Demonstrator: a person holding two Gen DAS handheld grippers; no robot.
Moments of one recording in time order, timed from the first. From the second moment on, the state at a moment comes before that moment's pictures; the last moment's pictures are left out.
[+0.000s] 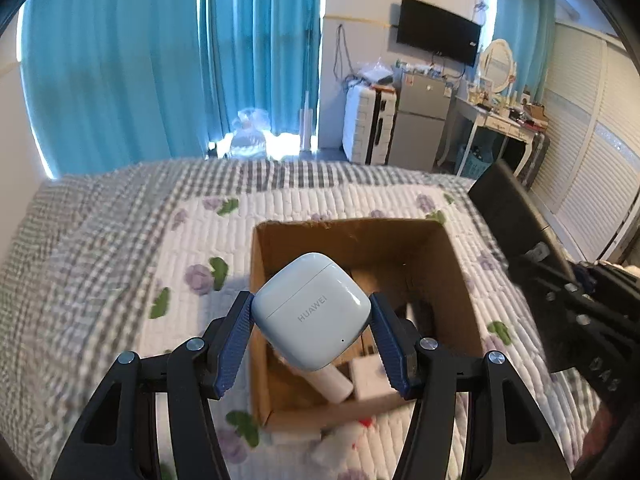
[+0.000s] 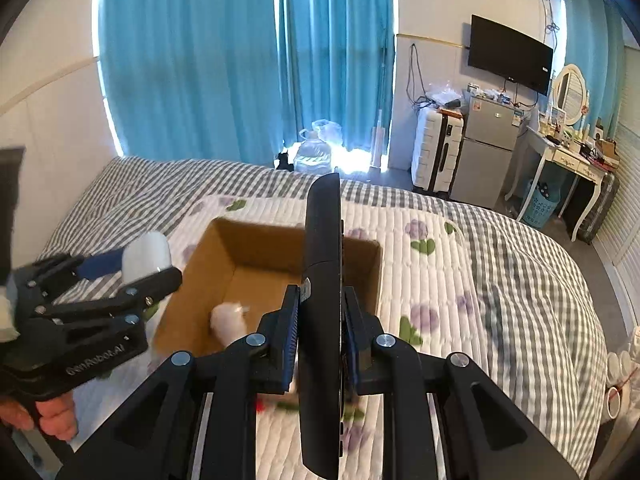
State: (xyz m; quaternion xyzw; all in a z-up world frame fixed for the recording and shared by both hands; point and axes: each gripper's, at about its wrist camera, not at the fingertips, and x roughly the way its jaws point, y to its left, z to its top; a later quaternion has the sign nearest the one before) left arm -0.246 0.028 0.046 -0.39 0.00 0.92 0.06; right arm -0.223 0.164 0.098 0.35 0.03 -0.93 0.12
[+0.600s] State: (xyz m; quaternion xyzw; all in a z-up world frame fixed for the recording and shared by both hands) left arm -0.256 0.052 0.002 -0.39 0.03 0.92 0.09; right arm -0.289 0.181 0.024 0.39 0.01 -0.91 0.13
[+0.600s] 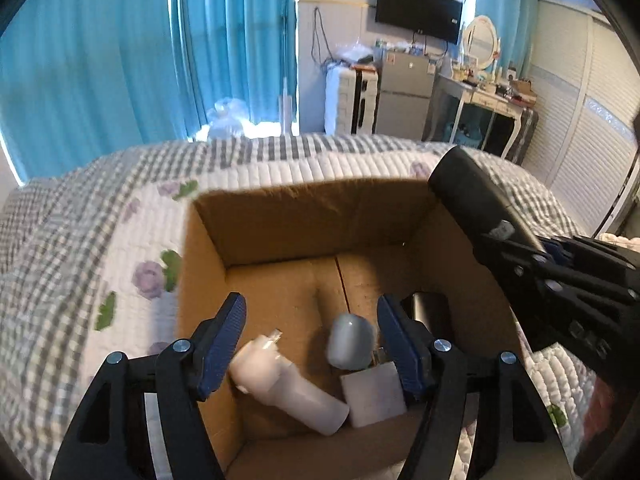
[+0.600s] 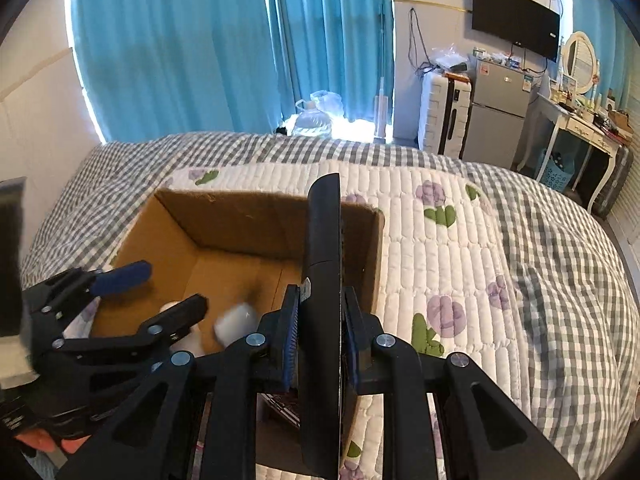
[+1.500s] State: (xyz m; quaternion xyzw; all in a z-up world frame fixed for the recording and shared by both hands) left arm -0.152 -0.014 0.004 -0.37 0.00 0.93 0.04; right arm -0.213 0.180 0.050 0.35 0.02 -0.93 0.12
